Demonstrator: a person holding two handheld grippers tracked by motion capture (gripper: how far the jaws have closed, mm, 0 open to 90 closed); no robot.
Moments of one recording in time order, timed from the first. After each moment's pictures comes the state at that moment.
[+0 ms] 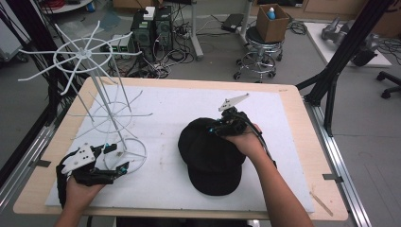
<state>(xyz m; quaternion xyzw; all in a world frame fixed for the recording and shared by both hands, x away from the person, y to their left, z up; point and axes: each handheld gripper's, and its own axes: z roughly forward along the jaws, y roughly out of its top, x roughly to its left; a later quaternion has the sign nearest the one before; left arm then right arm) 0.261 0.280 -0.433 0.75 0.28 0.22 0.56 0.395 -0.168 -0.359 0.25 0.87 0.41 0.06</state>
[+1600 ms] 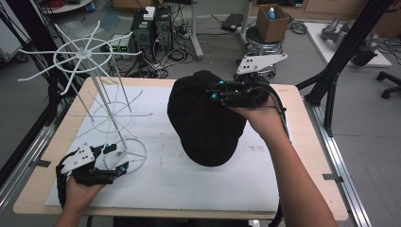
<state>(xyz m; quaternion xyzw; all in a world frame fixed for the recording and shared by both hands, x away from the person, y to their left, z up) 0.261 0.280 -0.434 0.74 0.29 0.22 0.56 0.354 -0.172 -0.203 0.17 0.82 0.53 0.13</state>
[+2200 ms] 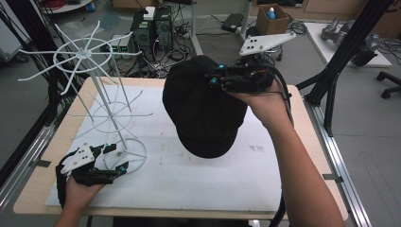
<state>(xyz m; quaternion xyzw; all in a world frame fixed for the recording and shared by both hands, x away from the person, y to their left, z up) 0.261 0.280 -0.433 0.74 0.28 0.22 0.56 0.353 -0.169 -0.161 0.15 0.81 0.54 0.14</state>
